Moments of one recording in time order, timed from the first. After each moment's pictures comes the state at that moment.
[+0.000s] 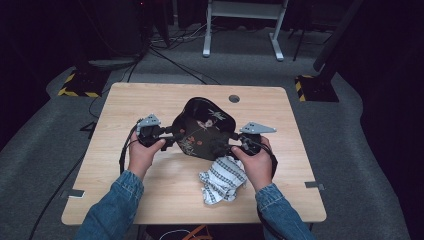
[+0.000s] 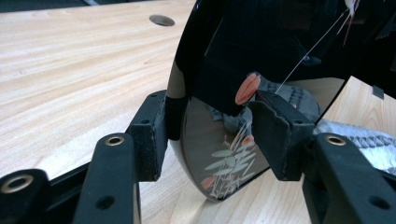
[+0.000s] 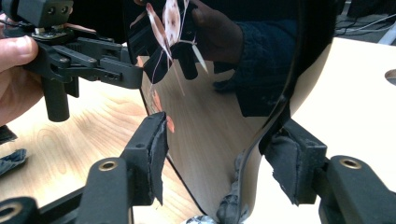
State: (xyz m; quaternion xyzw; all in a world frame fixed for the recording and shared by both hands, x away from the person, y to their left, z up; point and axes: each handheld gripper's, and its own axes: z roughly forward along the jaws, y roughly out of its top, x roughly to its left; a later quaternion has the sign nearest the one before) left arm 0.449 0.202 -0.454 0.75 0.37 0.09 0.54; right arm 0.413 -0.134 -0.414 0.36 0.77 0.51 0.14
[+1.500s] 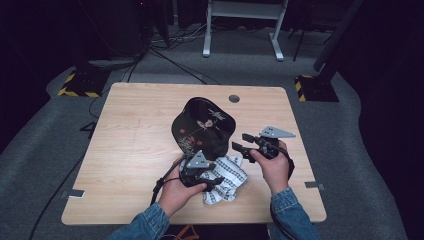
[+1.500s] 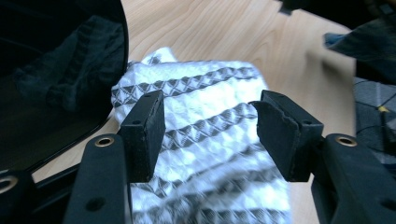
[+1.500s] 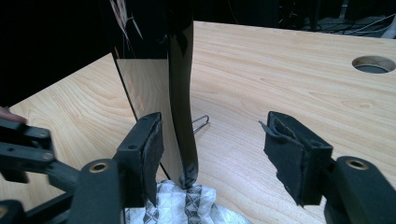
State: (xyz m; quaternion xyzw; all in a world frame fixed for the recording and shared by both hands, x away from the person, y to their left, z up) left arm 0.352 0.070 -0.464 0.85 0.26 0.05 0.46; right arm 0.415 -0.186 -0.430 0.37 0.75 0.53 0.13
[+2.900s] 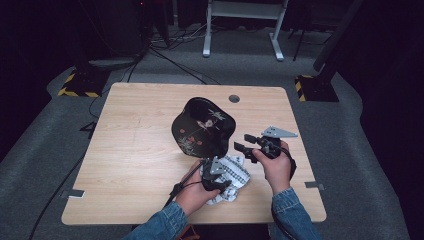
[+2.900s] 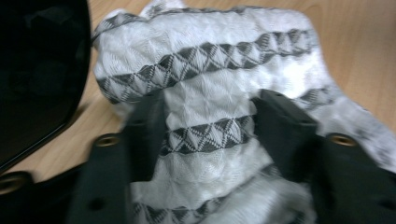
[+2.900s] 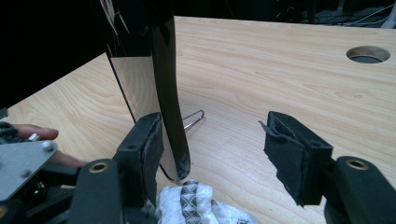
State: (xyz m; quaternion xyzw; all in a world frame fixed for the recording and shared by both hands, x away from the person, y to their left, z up) left arm 0.356 0.028 -0.502 0.88 0.25 0.09 0.39; right arm 0.416 -0.193 -0.433 0.38 0.75 0.53 0.12
